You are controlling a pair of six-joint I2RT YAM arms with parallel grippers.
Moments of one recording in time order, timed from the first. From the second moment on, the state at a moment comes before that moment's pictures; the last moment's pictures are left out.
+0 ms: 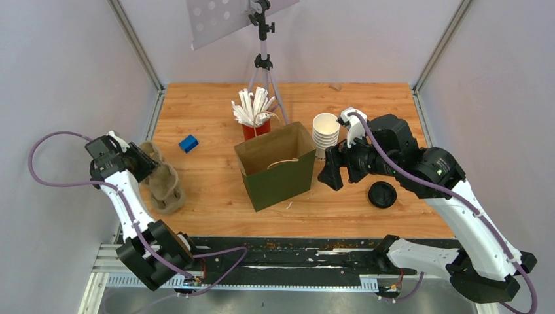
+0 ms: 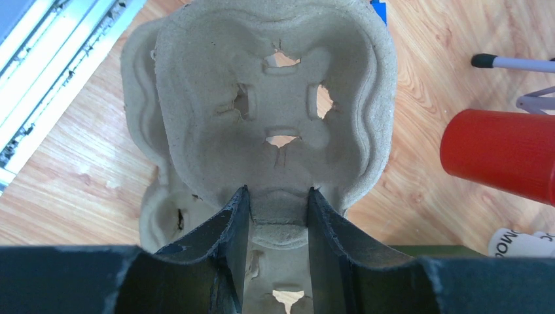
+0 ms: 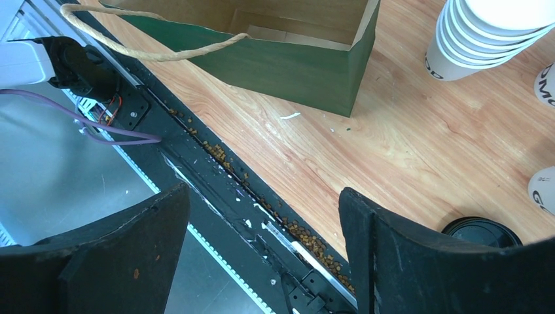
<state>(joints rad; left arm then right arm) 0.69 1.13 0.98 -0.73 0.36 -0.23 0.74 1.06 1.54 -1.13 -0.15 0.20</state>
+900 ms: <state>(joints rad) 0.34 1.03 1.47 -0.97 0.39 -0.41 0.74 1.01 1.57 -1.17 -0.17 0.31</state>
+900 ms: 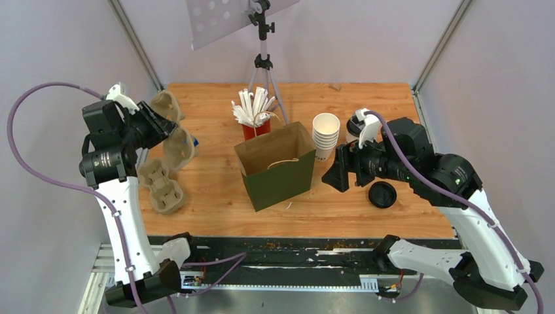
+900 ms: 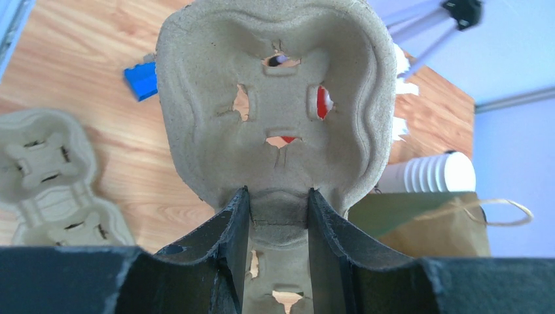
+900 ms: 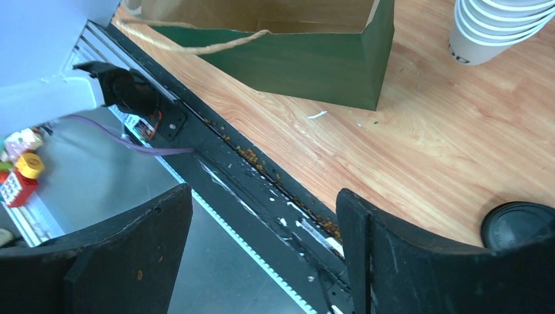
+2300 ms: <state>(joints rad) -0.45 1.20 1.92 -1.19 0.35 -0.20 0.74 1.28 1.50 -0.87 -0.26 1.13</state>
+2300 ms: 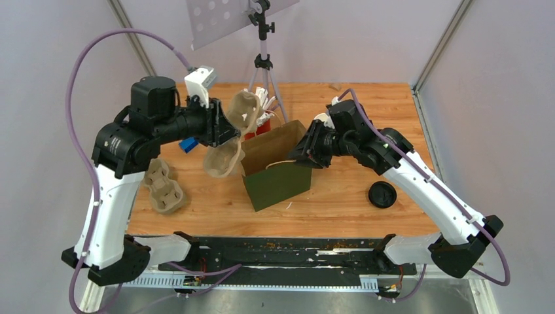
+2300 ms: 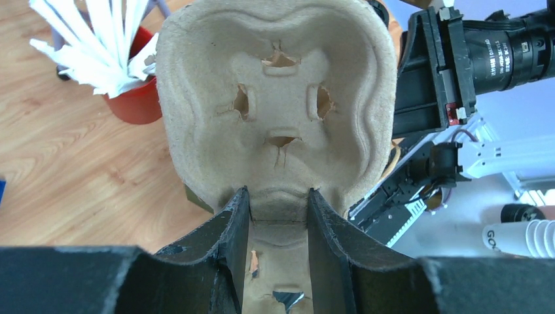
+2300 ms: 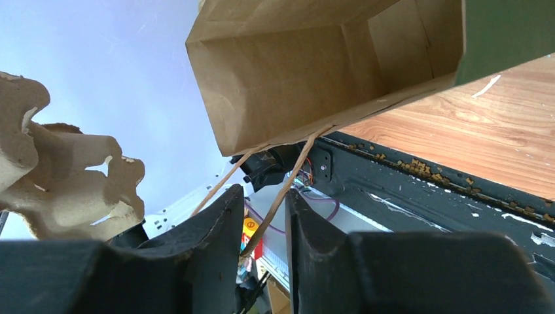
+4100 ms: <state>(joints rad) -0.67 1.30 1.63 -0.82 0.31 -0.25 0.62 1.13 1.34 -0.76 -0.50 0.94</state>
